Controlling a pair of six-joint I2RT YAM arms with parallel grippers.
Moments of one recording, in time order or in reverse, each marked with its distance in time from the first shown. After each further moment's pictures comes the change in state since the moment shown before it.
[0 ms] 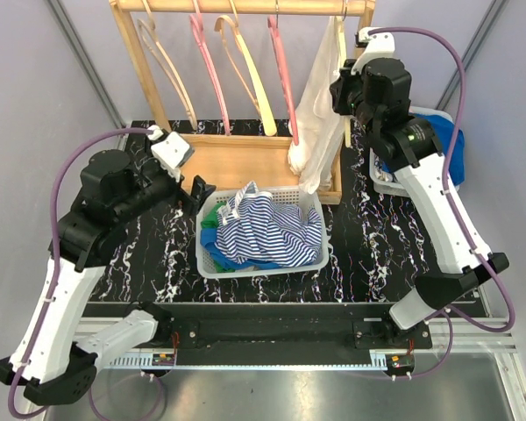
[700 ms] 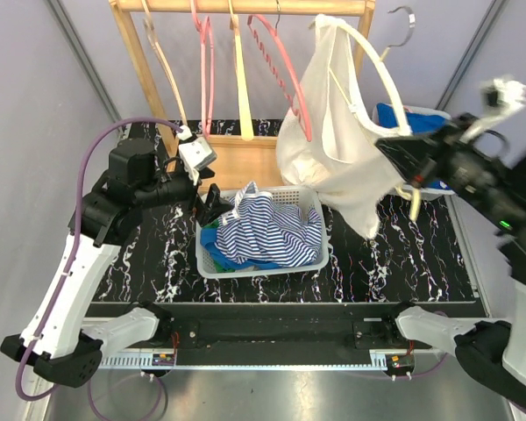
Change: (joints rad) left arm 0.002 0.099 0.013 -0.081 0.289 0.008; right arm -0.002 -0.471 0.079 -0.377 -0.434 0.138
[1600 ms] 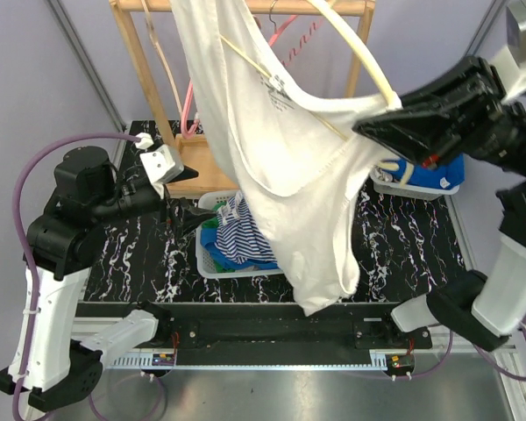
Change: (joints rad) left arm 0.068 -0.072 0.189 -0.149 0.154 0.050; right arm 0.003 0.306 0.549 0.240 -0.682 0.185
